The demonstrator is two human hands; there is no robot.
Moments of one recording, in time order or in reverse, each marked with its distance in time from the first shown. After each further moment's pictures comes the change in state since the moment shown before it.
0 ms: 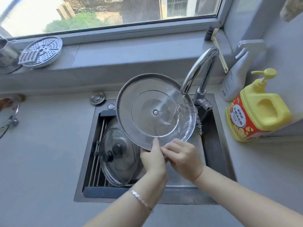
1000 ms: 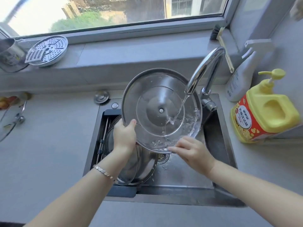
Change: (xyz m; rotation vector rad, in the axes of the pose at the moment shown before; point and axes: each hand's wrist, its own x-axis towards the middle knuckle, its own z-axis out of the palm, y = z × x) left_hand 0.043 0.078 -0.033 0.464 -0.106 0.478; right_hand -0.013 0.038 -0.004 0.139 -0.167 -0.082
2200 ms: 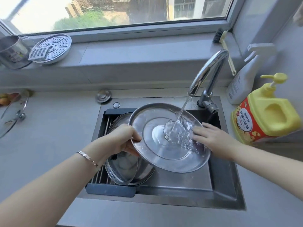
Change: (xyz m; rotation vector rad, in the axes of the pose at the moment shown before) left_hand 0.019 0.010 -0.024 0.226 -0.571 -0.427; right_hand -0.001 0.051 -0.057 -0.317 -0.441 -0.094
